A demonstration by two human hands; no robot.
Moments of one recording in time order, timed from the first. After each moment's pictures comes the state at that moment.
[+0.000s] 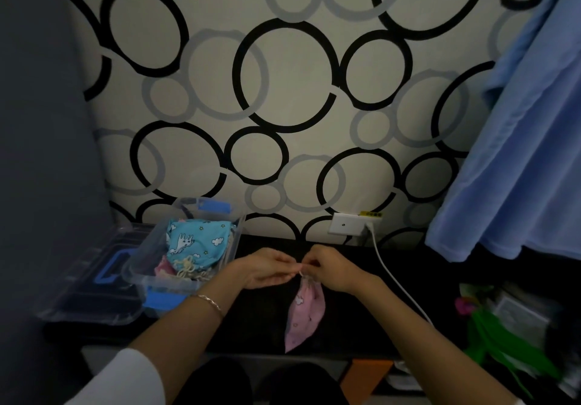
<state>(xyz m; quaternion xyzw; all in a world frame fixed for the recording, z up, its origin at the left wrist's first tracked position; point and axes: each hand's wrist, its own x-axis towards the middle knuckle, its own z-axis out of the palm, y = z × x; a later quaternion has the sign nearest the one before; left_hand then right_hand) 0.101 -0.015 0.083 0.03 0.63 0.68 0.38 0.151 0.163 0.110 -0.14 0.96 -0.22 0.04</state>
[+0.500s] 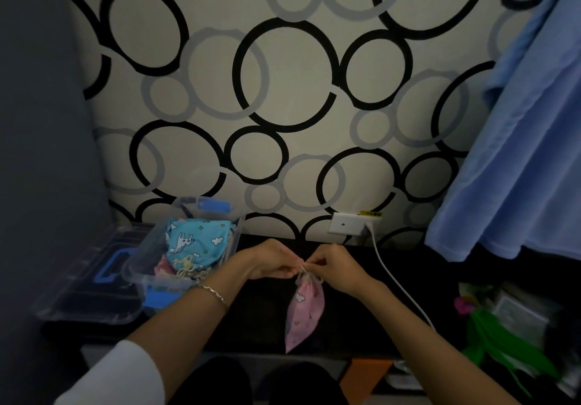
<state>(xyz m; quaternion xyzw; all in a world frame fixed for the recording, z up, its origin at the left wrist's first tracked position) 0.096 -0.007 0.097 0.11 0.72 0.59 0.35 0.157 0.169 0.103 -0.09 0.95 -0.29 -0.04</state>
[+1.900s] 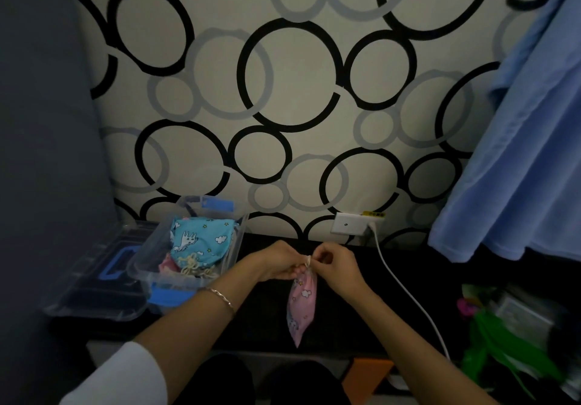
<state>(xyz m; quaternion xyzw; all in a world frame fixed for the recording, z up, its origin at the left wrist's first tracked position) 0.104 0.006 0.096 0.08 0.73 0.60 0.33 0.155 0.164 0.078 0.00 0.90 -0.42 -0.12</state>
